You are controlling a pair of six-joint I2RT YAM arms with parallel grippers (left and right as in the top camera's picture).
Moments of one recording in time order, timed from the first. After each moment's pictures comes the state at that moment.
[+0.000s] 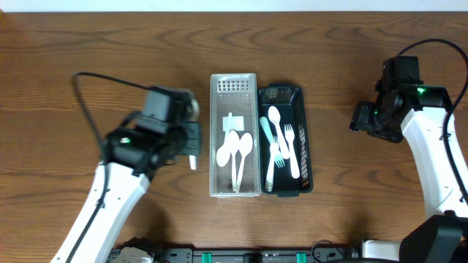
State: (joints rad) left arm -0.39 1.24 1.12 -0.96 0.07 -0.31; right arm -0.06 1.53 1.26 -1.10 0.03 0.28
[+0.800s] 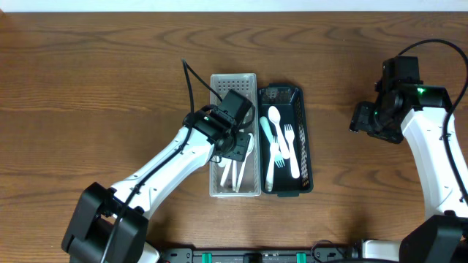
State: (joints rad) left arm -0.61 1.63 1.12 -0.80 0.05 -0.32; right arm -0.06 1.53 1.26 -1.11 0.03 0.28
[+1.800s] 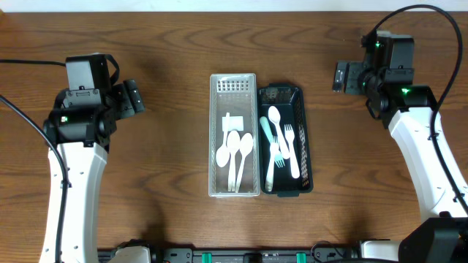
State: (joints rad) left arm 0.06 1.30 1.27 -0.89 -0.22 -0.20; right arm 0.04 1.53 1.26 -0.58 0.06 0.09
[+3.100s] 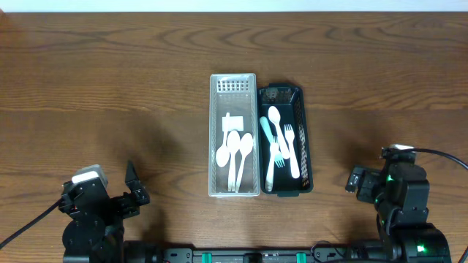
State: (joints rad) left arm -0.04 0.20 0.69 -0.85 -0.25 -0.17; right arm 0.04 0.53 0.59 -0.88 0.19 0.19
